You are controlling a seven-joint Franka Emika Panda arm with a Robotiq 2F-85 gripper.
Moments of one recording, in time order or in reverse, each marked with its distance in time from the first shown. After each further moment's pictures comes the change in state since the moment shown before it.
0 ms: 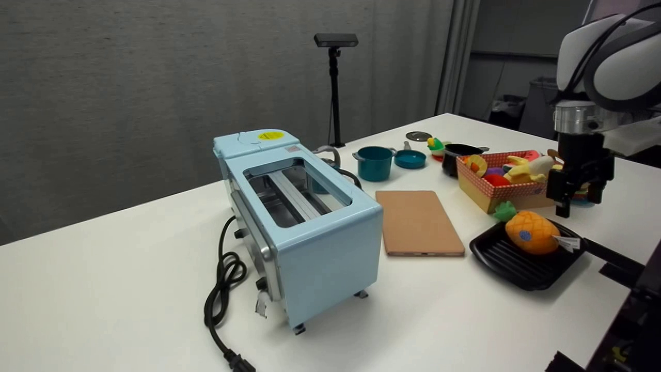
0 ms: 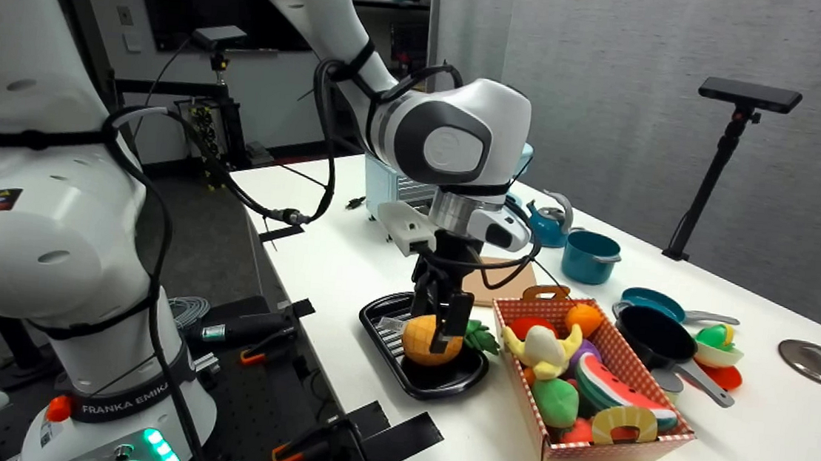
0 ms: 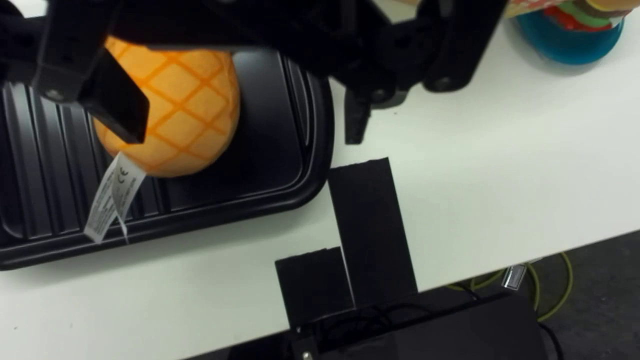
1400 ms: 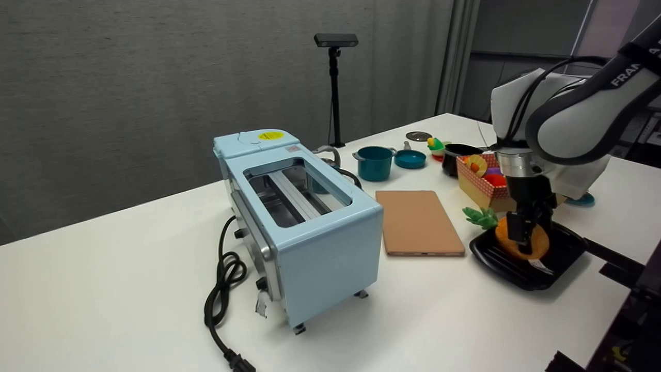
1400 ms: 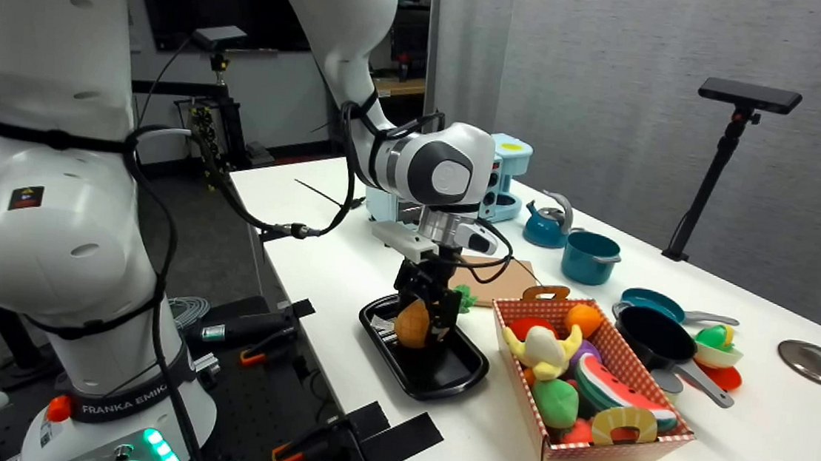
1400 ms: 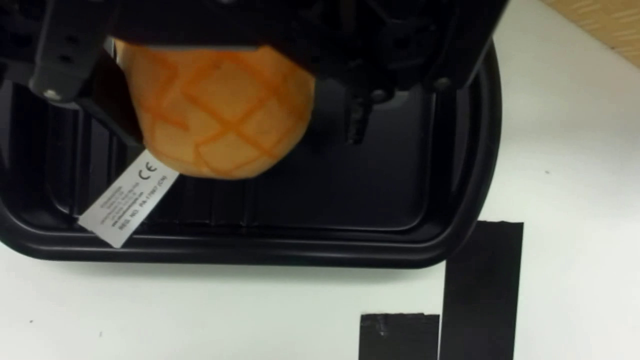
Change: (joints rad) arm 0.146 0.258 0.071 0.115 -0.045 0.052 0.003
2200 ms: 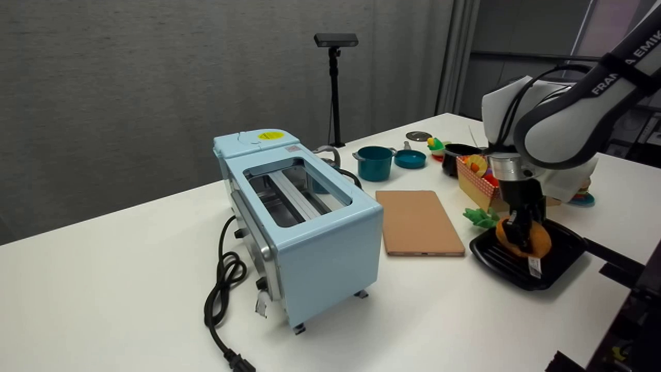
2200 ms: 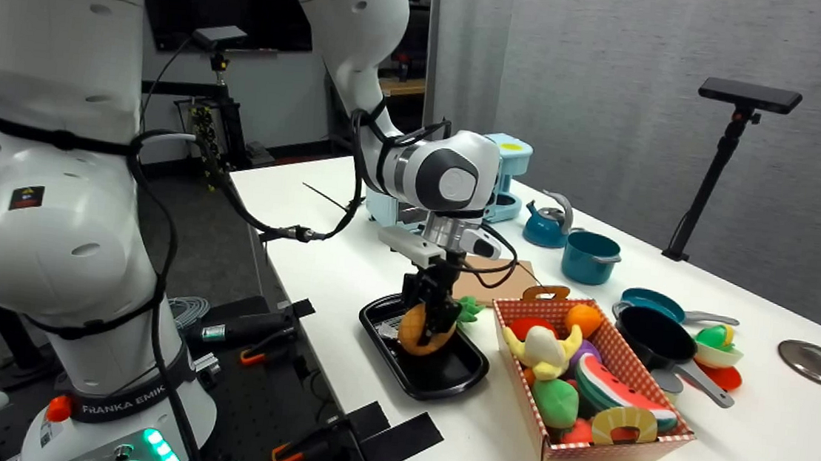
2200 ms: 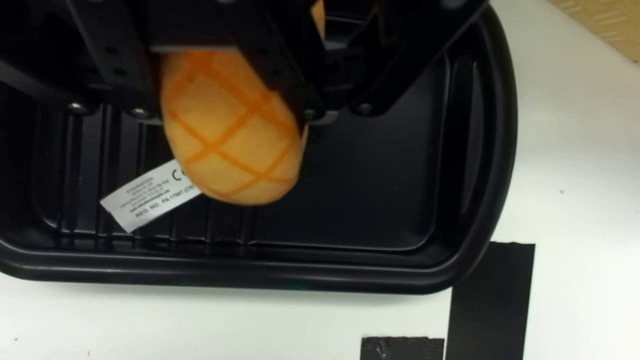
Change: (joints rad) arm 0.003 0.057 0.000 0.045 0.001 -0.005 -0.020
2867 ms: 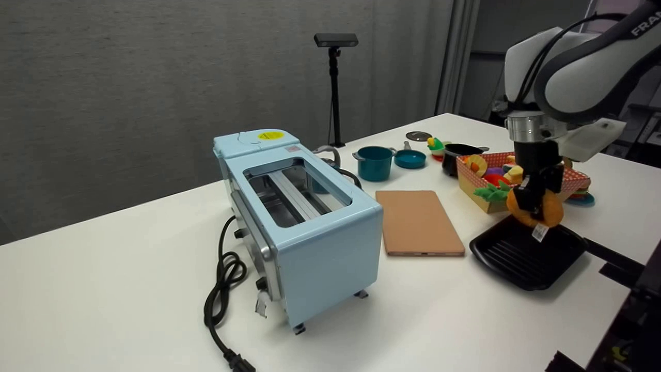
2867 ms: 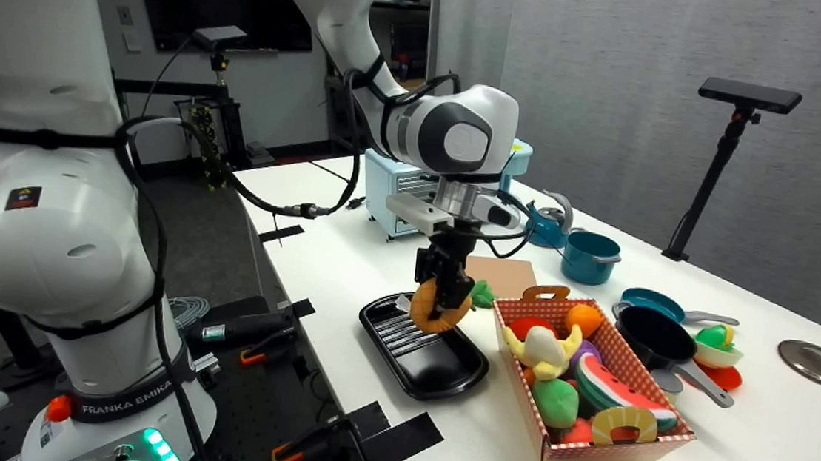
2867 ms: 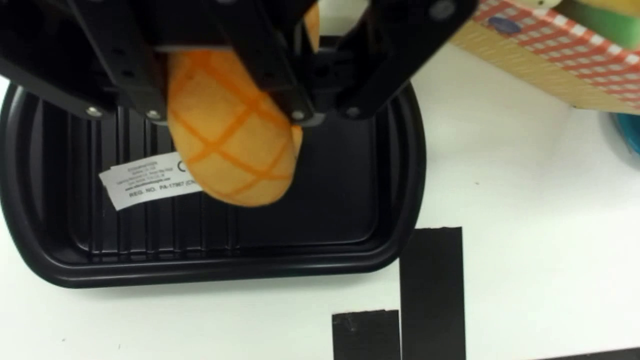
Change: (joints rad) arm -0.019 -0.176 -0.036 -0.019 0.036 -0.094 0.007
